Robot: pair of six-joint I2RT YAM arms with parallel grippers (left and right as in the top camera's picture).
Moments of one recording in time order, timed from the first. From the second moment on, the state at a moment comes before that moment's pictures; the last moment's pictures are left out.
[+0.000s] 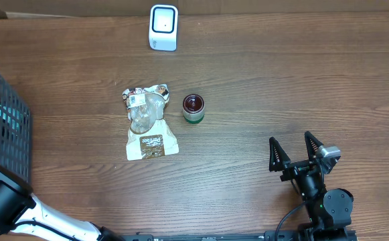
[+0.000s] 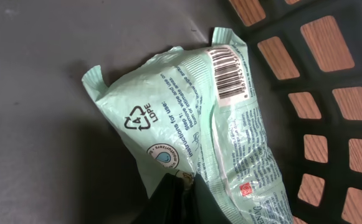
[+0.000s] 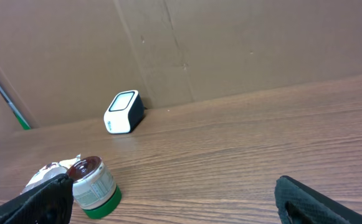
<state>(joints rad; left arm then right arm) 0.90 2.07 1.45 -0.50 0.35 -0.23 0.11 0.01 0.02 -0.02 -0.13 0.28</state>
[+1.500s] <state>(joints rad) 1.00 1.76 1.44 -0.82 0.13 -0.30 0.11 0.01 0.02 -0.02 -0.13 0.28</state>
